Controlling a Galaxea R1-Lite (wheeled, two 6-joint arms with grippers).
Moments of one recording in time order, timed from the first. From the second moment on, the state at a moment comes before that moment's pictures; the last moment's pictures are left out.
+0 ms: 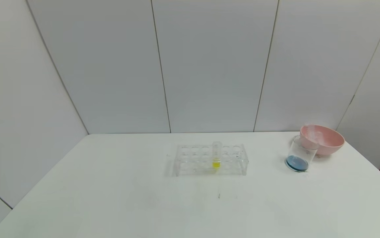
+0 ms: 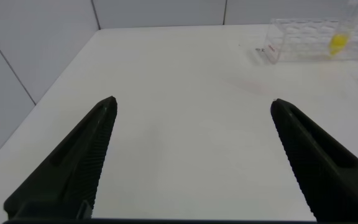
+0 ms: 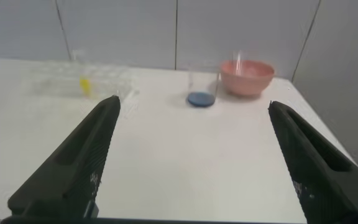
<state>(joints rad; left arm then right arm) 0.00 0.00 0.00 0.00 0.00 0.00 0.00 0.00 -0.07 -0.10 0.11 0.02</state>
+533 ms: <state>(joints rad) 0.00 0.00 0.00 0.00 0.00 0.00 0.00 0.00 0.00 0.01 0.00 -0.01</state>
